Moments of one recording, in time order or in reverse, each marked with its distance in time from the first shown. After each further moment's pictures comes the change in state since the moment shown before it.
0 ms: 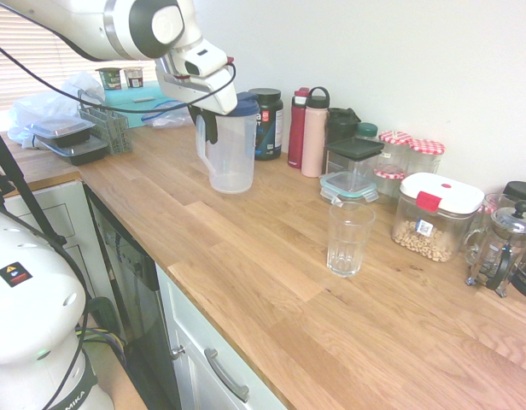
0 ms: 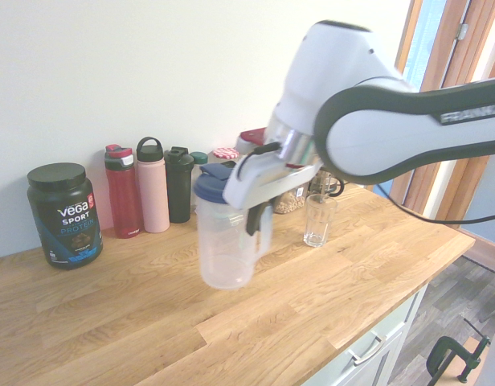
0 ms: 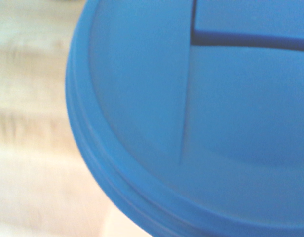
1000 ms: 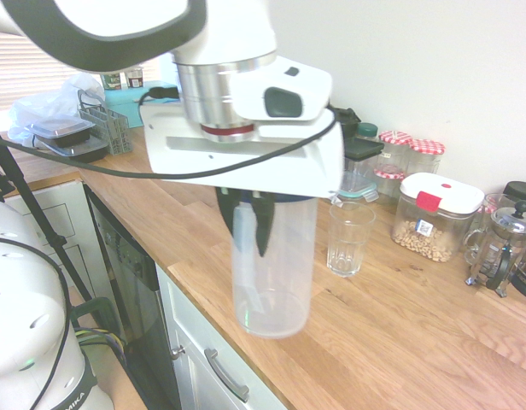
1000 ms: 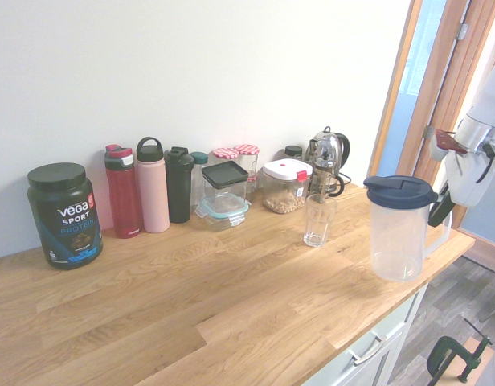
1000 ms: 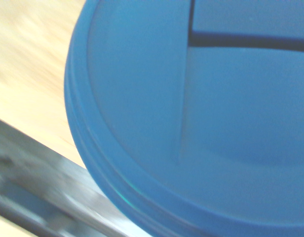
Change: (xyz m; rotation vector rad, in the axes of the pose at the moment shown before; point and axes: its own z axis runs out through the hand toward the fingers) arm 0.109 0.347 -0.039 -0.161 -0.098 -0.357
